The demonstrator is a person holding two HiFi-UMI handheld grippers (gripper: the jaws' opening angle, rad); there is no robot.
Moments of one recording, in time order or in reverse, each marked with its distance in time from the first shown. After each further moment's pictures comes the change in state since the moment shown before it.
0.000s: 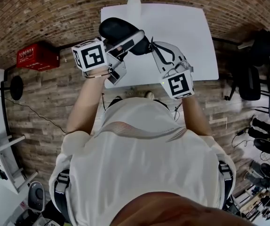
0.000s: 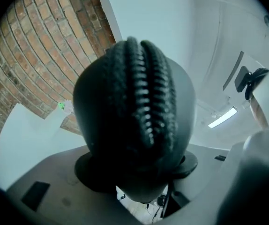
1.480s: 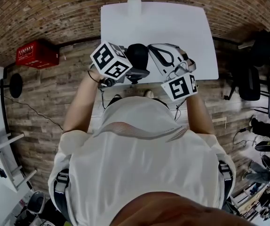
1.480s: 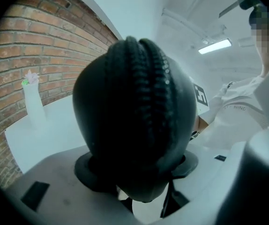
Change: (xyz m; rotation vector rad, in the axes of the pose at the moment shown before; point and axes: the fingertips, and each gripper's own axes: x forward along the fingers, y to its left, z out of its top) left arm -0.018 0.003 -0.156 0.366 0.896 -0.055; right arm -0.004 0.020 0.002 -0.216 -0.056 0.101
